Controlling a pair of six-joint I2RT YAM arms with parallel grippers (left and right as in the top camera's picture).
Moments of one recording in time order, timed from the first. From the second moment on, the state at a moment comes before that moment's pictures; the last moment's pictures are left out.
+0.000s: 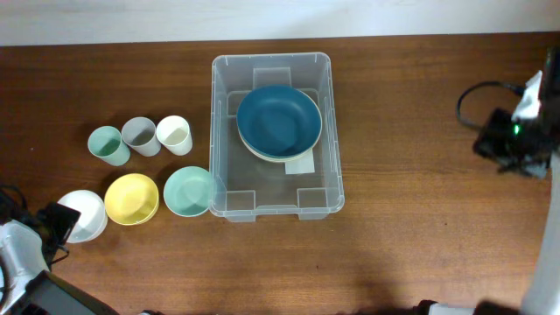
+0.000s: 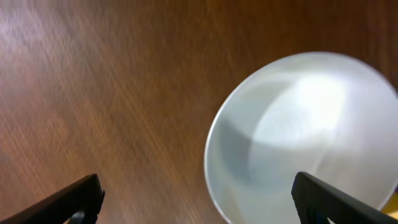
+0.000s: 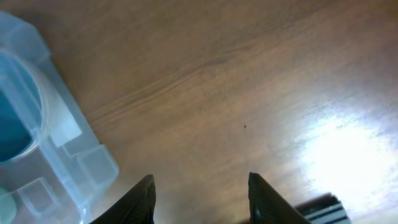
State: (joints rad) left arm 0.84 1.53 0.97 -0.72 -0.06 -0.34; right arm -0.28 1.49 1.83 -1.59 -0.05 0.22
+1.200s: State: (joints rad) left arm 0.84 1.68 0.96 -0.62 -0.01 -0.30; right arm -0.26 1.27 1.25 -1.25 -0.24 0.02
